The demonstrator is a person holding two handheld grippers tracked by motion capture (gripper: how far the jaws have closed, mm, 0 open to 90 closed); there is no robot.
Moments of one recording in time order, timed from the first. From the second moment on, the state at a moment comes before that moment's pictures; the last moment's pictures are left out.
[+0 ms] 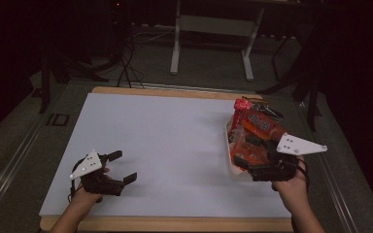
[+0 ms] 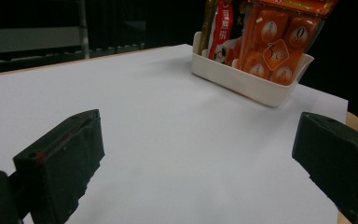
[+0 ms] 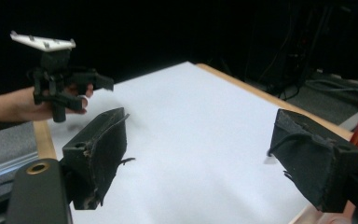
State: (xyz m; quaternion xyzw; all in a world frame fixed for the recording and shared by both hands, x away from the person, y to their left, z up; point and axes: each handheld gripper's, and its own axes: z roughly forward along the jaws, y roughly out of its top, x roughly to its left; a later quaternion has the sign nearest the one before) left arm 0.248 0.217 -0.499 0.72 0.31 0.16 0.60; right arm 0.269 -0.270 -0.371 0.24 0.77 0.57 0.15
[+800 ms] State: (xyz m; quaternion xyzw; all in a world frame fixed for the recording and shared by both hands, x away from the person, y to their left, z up) left arm 0.245 0.219 -0.500 0.72 0.31 0.16 0.60; right arm 0.265 -0.262 -0.446 0.24 0.80 0.54 0.12
